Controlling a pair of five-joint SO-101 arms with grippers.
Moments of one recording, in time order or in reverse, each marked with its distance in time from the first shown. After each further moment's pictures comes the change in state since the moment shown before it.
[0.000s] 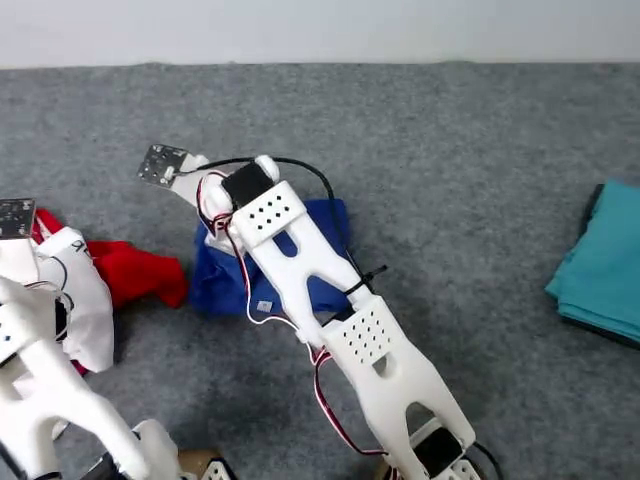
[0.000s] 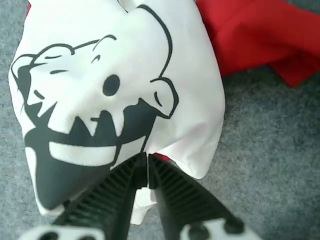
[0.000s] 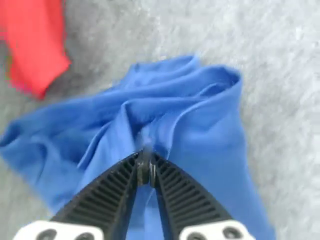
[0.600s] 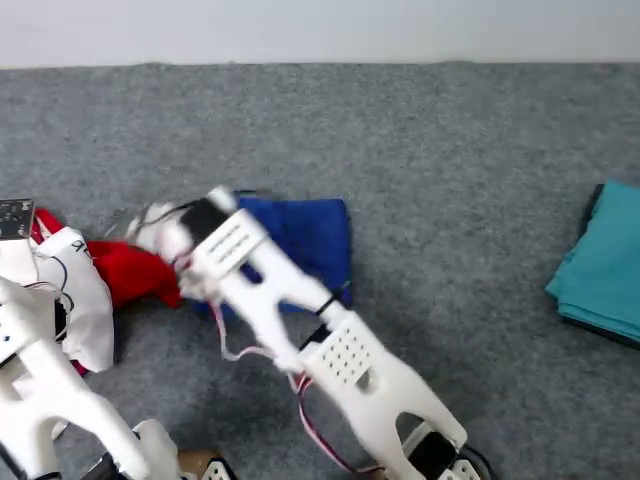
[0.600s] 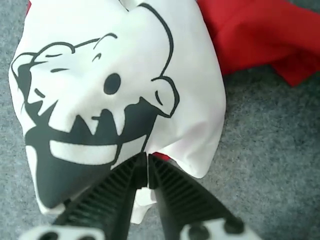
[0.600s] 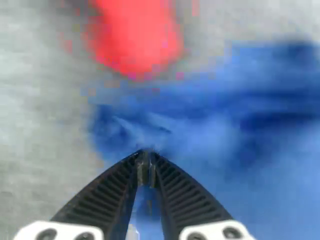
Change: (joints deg) left arm -0.3 0.0 0.0 0.0 0.0; right arm -10.6 0.1 5.1 4.0 -2.5
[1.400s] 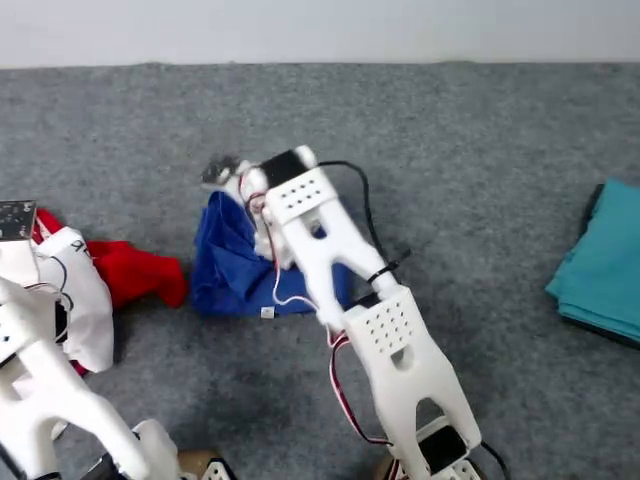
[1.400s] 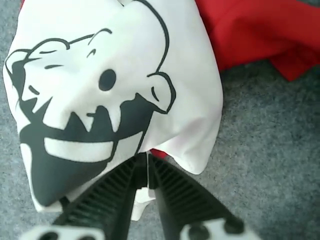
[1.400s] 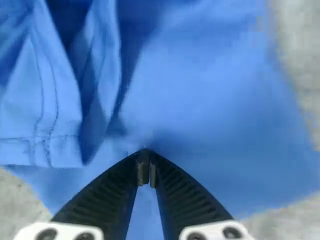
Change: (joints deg) left arm 0.0 0.0 0.0 1.0 -0.3; right arm 16.8 -3.7 11.9 0.8 1.6
